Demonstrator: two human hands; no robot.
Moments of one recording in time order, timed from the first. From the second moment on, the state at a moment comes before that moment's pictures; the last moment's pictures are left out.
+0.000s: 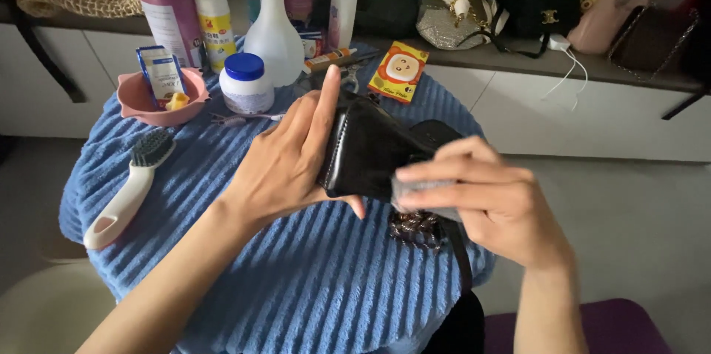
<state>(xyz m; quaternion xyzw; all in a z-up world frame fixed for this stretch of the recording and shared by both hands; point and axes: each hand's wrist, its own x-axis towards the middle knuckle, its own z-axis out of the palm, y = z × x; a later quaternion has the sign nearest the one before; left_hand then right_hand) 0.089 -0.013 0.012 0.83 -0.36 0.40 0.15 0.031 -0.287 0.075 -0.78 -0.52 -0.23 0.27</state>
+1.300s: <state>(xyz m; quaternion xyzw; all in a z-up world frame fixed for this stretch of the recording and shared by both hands) 0.080 -0.011 0.016 0.86 -0.37 0.33 0.15 0.012 -0.282 0.104 -0.90 -0.42 -0.06 0.11</state>
